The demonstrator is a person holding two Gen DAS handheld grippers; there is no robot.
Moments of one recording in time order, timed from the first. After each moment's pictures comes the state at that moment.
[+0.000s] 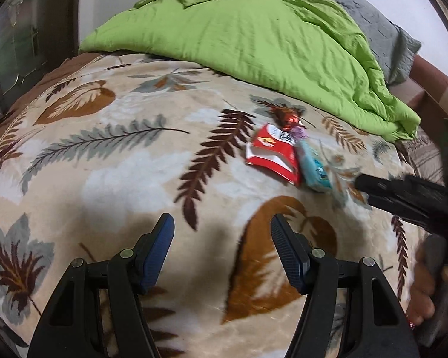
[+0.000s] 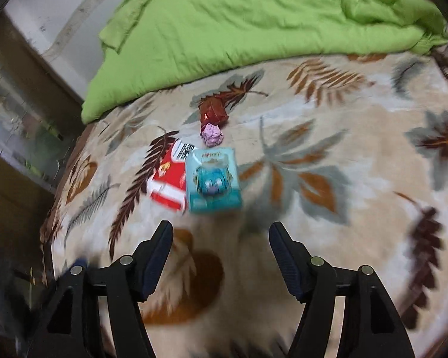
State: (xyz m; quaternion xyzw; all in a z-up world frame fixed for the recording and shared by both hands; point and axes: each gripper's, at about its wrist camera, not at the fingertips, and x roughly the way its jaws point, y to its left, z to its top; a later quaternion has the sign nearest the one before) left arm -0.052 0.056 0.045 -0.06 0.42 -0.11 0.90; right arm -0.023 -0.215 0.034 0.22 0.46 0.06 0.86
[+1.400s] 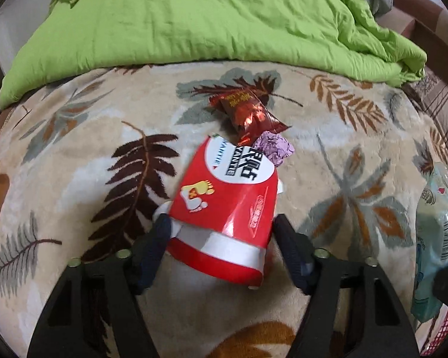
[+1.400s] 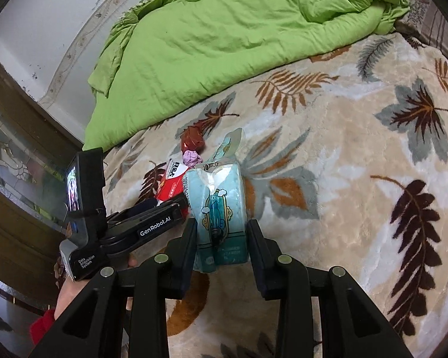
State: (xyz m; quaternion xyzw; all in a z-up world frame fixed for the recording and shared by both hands) left arm 0.087 -0.070 -0.002 0.07 0.46 -0.18 0.87; right arm -0.065 -0.253 0.035 0.29 0.38 0.03 0.88
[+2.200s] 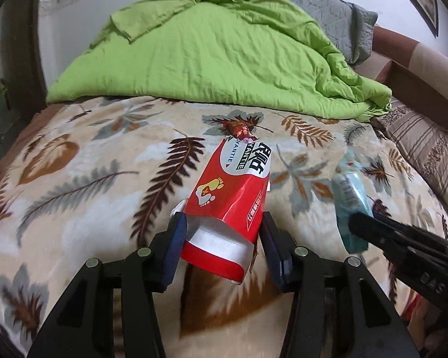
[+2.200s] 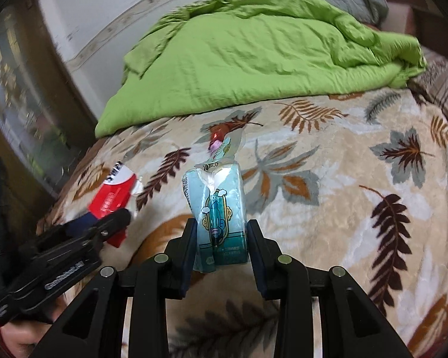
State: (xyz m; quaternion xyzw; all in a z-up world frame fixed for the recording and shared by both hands) left arm -0.071 -0.007 0.074 0.03 0.37 -0.17 0.91; right arm -0.128 -0.199 0.061 0.16 0.35 0.04 0.92
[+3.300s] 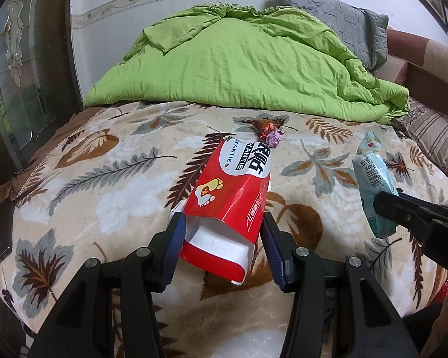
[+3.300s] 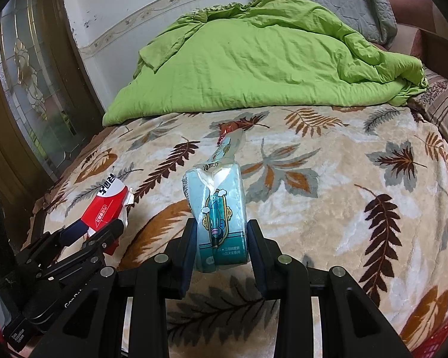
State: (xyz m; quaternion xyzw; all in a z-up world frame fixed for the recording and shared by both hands) left arm -0.114 0.008 0.055 0.04 0.33 -0.10 0.94; right arm -0.154 -0.184 0.061 0.12 0.33 0.04 0.93
